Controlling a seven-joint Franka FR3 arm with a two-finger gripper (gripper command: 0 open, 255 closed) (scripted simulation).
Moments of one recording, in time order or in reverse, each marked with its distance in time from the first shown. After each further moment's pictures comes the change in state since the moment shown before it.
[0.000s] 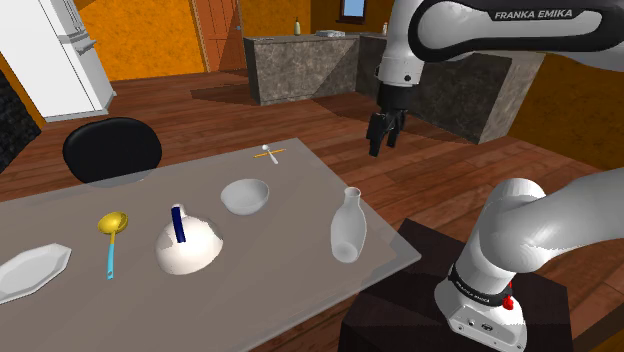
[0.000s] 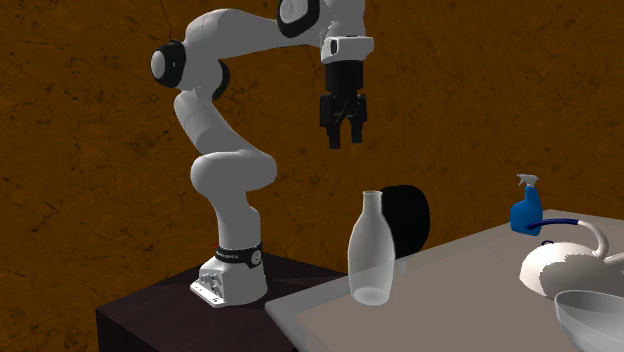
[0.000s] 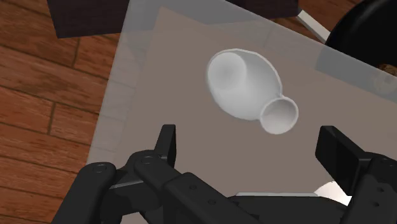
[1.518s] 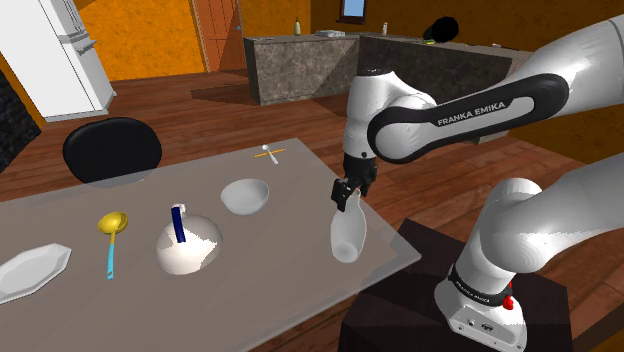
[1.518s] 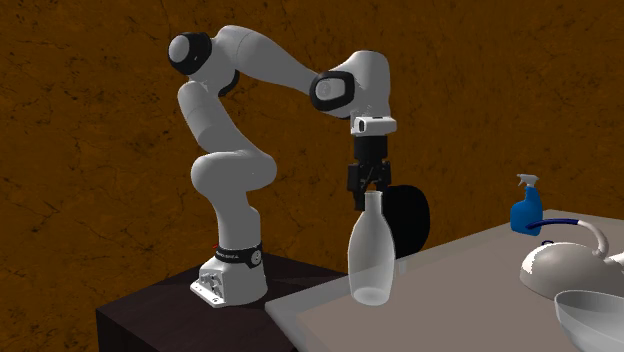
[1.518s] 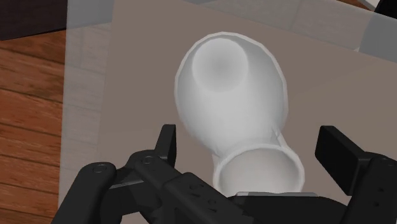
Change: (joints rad) arm 0.021 0.133 0.263 -0.274 0.047 0.458 0.269
